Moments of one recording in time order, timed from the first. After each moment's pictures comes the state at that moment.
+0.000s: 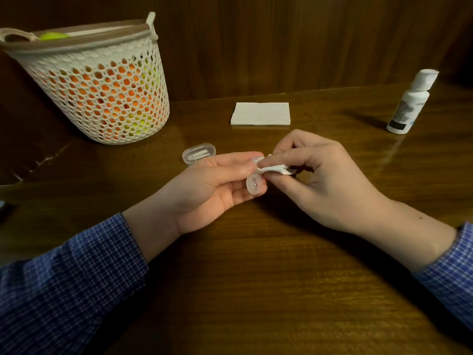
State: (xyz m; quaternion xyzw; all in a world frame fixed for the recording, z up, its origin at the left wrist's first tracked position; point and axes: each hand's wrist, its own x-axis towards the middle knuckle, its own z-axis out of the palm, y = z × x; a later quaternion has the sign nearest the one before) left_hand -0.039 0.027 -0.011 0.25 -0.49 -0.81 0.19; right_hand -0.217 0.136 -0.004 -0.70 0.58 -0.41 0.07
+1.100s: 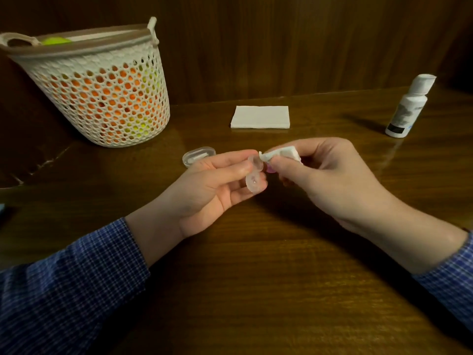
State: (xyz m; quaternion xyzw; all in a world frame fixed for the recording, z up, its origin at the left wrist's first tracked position) left_hand -0.040 0.030 -0.010 0.25 -0.49 -0.80 0.24; right_hand -0.220 0.133 -0.003 -0.55 0.59 -0.53 0.27
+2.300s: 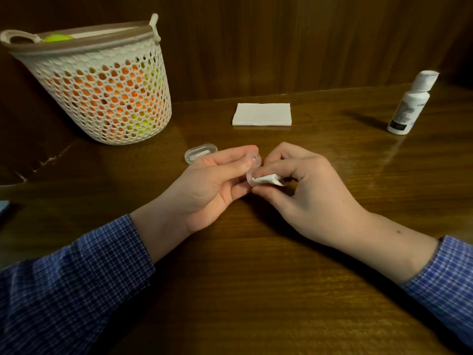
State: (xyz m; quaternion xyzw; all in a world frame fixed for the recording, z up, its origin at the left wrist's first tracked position) left_hand -0.043 0.031 -0.012 0.26 -0.46 -0.81 0.27; right_hand -0.199 0.134 -0.019 -0.69 0.58 -0.43 0.08
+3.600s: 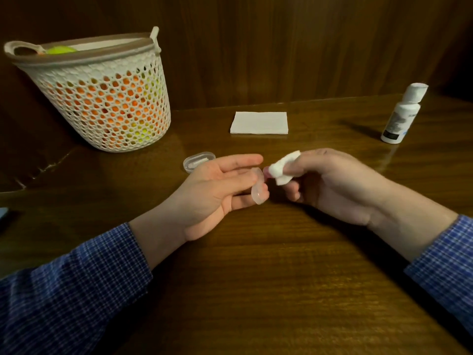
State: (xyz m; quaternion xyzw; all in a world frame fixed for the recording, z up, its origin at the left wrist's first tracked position) left_hand -0.039 0.029 -0.014 0.23 -0.55 -0.76 0.24; right_hand -0.238 0.124 0.007 -0.38 0.51 -0.51 0.57
